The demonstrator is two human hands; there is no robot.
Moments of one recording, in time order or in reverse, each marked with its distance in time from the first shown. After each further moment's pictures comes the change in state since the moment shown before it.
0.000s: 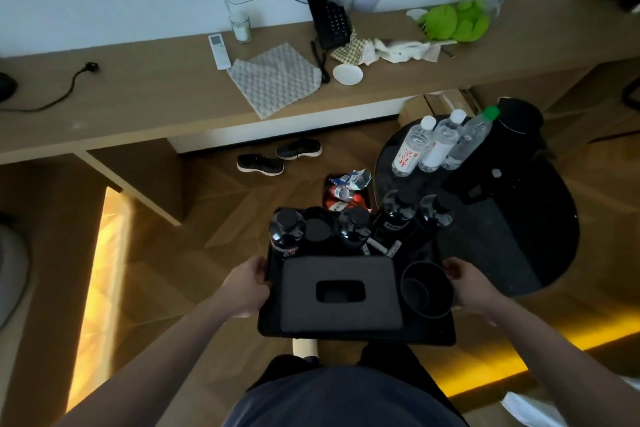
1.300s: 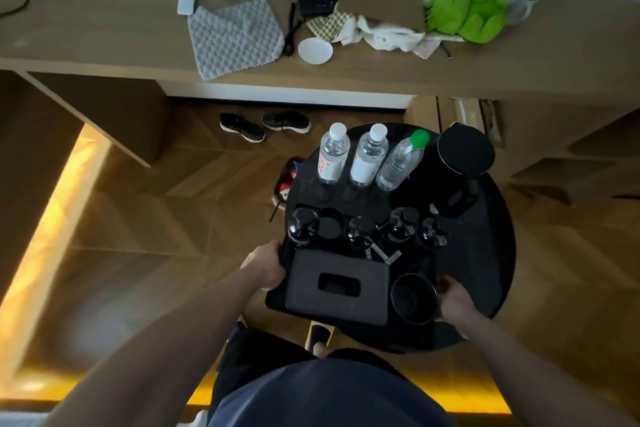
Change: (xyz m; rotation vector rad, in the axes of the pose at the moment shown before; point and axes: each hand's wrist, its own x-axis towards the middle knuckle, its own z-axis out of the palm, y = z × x) left_hand 0.146 0.246 0.216 0.074 0.029 -0.199; right_hand 0.257 0.196 -0.238 -0.114 -0.017 0.189
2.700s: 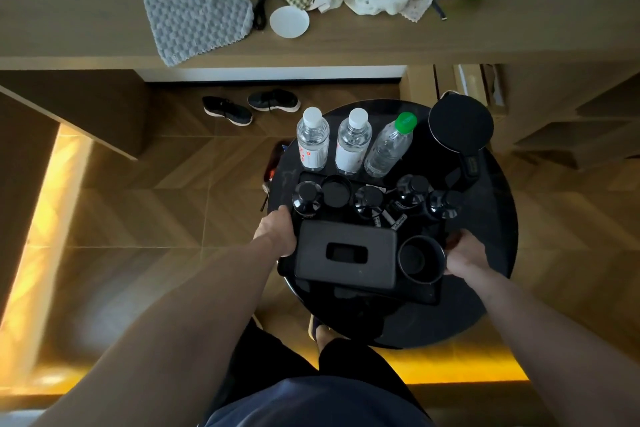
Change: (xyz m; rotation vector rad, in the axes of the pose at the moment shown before) left_hand 0.066 0.076 -0.006 0.149 0.093 -0.080; right_hand 0.009 -0.077 -0.050 -0.074 0.172 -0.010
